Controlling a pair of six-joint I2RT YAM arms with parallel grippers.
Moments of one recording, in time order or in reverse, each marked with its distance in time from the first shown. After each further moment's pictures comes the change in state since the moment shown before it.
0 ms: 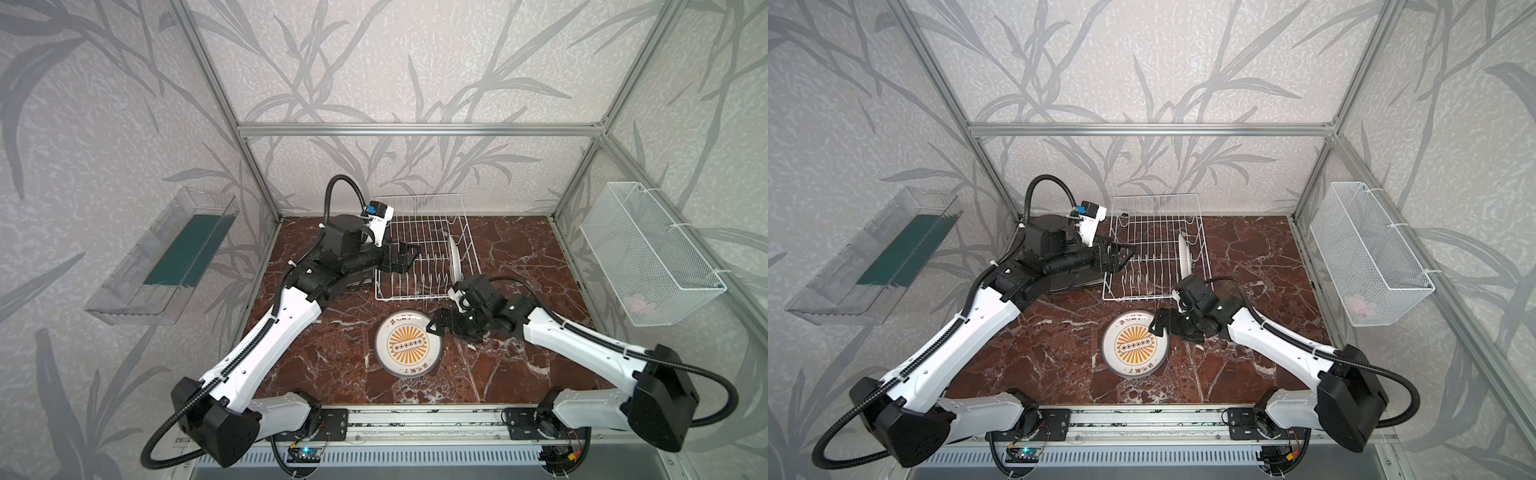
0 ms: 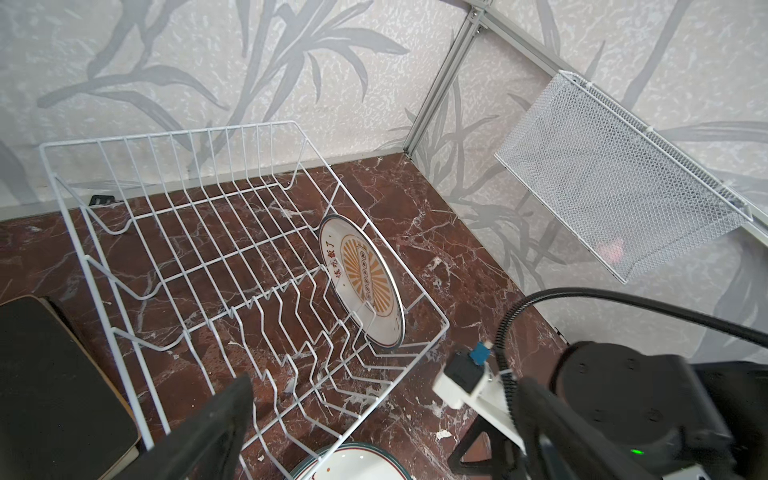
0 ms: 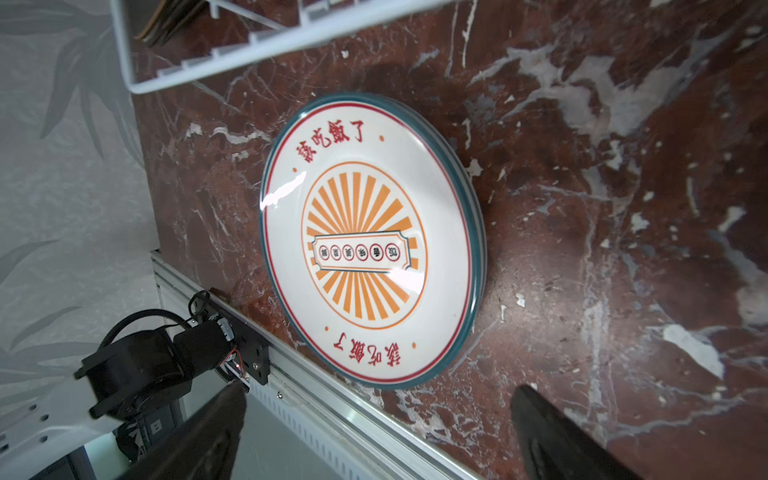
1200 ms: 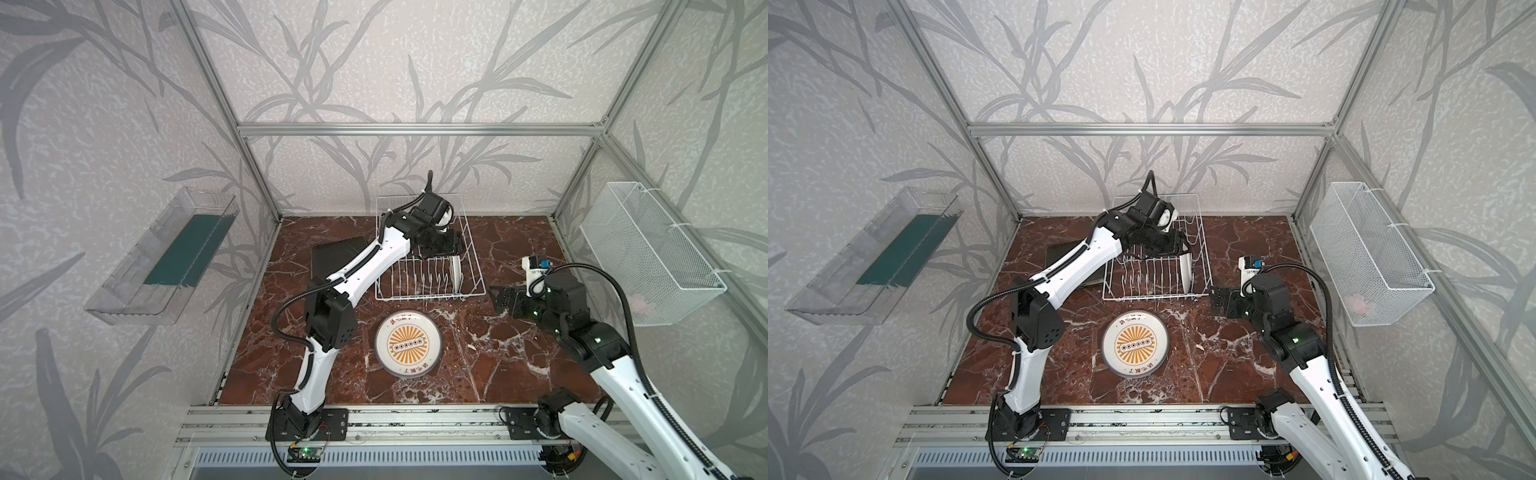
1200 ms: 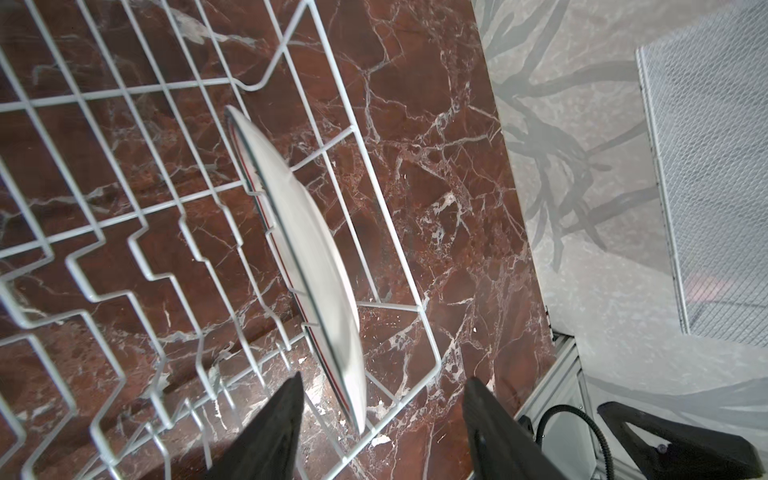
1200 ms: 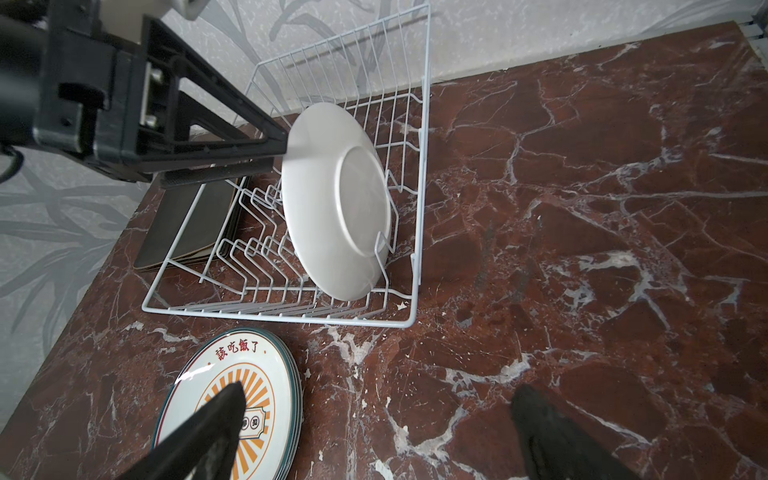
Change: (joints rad) left arm -0.171 0.905 0.925 -0.506 0.027 -0.240; right arm -0.405 -0.474 -0.108 0.045 0.278 -0.424
